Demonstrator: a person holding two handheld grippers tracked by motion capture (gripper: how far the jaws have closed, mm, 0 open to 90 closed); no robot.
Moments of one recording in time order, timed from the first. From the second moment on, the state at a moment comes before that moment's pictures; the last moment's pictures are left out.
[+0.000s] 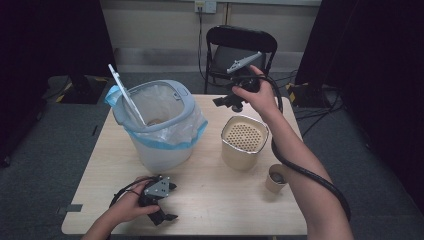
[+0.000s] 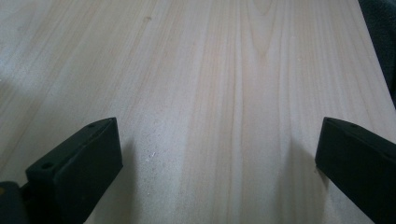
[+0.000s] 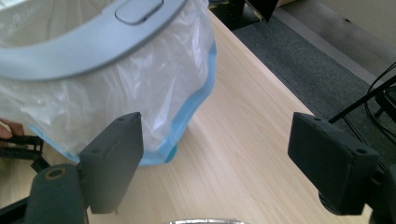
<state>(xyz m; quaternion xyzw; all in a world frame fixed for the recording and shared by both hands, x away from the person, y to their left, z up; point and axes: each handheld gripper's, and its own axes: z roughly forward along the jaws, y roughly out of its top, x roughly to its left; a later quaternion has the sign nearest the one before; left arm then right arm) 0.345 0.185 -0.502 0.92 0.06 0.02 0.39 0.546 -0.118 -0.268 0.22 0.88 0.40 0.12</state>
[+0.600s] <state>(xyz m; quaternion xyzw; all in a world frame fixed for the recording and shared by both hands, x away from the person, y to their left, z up) 0.346 0.185 -0.502 0.92 0.06 0.03 0.39 0.531 -0.157 -0.287 0.25 0.88 0.40 0.11</state>
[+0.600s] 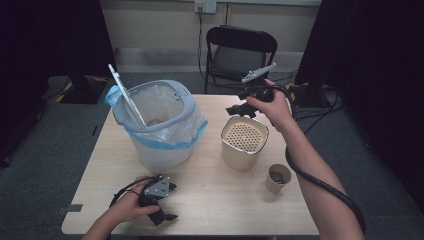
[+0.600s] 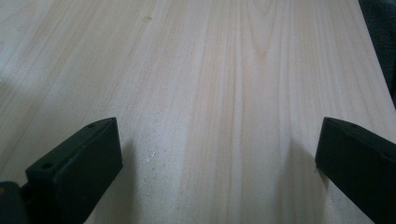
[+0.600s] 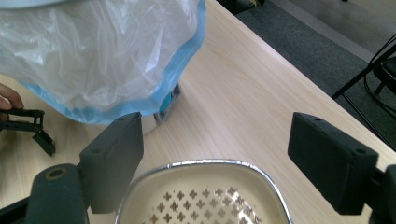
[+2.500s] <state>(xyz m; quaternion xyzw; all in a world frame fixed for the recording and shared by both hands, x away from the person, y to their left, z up) 0.345 0.184 -0.503 0.92 0.07 0.02 0.39 0.459 -0.273 -0.352 0.30 0.85 0.41 0.11</state>
